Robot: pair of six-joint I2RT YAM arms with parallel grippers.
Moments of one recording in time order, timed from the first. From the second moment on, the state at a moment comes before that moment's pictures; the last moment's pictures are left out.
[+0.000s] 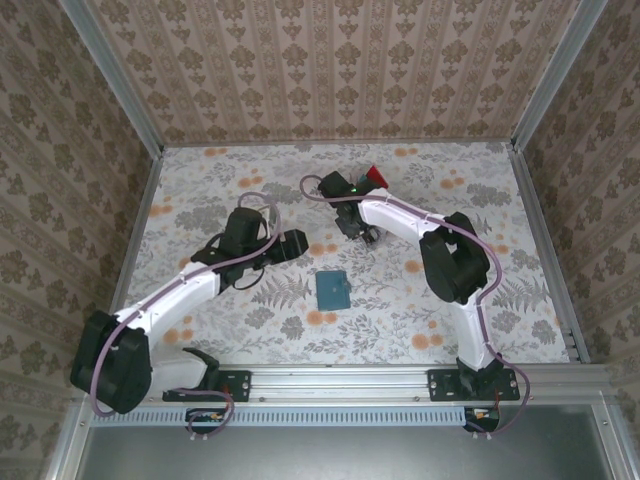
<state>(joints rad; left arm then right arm) -0.53 1.23 0.73 -0.21 0.26 -0.68 0.61 2.11 1.71 -0.91 0.44 0.11</state>
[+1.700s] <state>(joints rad) -0.51 1.14 0.67 -0.20 0.20 -0.70 0.68 2.17 1.67 -0.84 0.76 0.06</state>
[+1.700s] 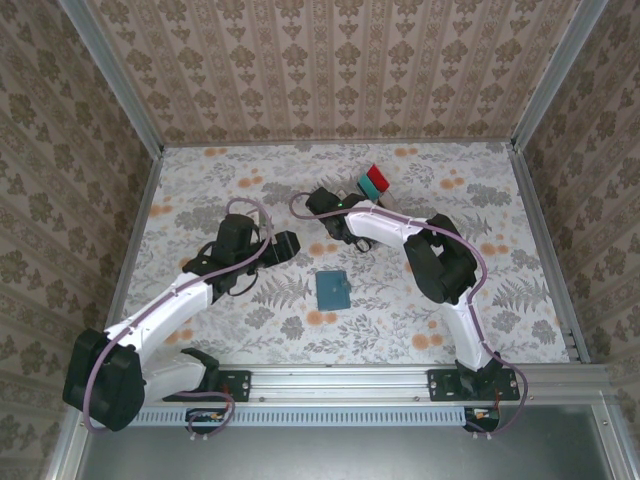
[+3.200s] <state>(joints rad) -0.51 1.14 0.67 -0.20 0.20 -0.71 0.67 2.15 1.64 -0.82 0.77 0.05</state>
